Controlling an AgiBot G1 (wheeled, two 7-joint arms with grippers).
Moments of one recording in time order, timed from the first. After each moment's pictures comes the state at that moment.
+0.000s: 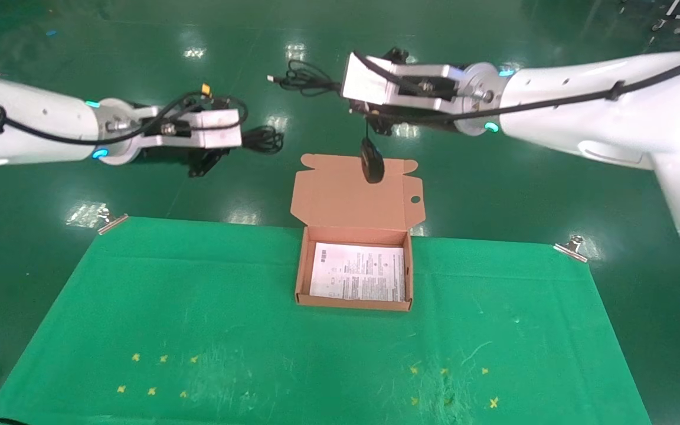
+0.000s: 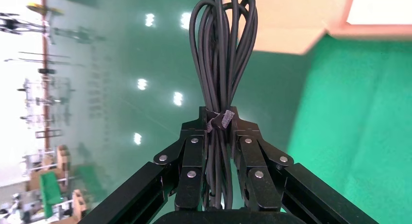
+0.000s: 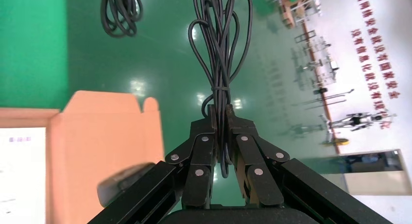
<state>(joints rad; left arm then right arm) -1.79 1.12 0.89 -0.78 2.01 0.86 -0.12 1.73 -1.27 -0.62 0.76 -1.82 -0.78 -0.14</state>
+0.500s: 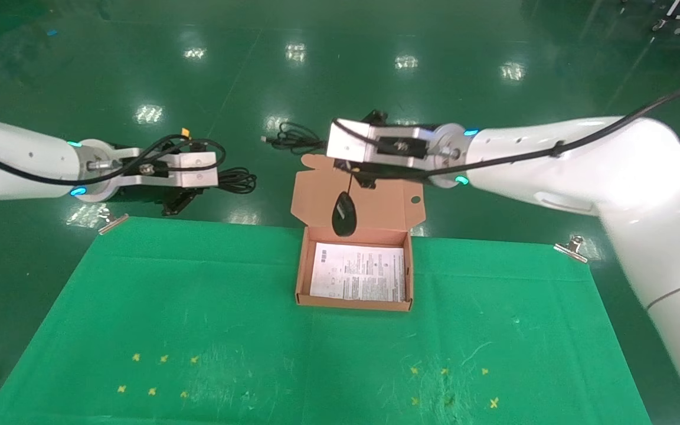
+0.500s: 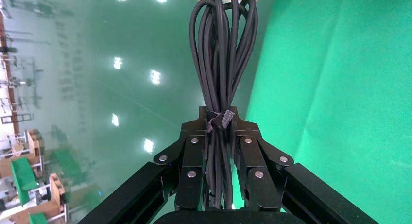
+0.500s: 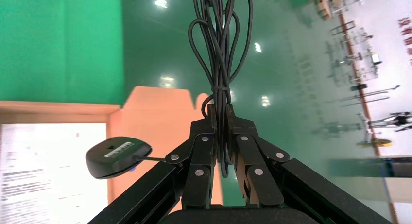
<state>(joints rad) -1.73 1.05 0.92 -0.86 2.08 0.93 -0.22 1.67 -1.33 -0.66 0.69 -1.81 -0.77 -0.16</state>
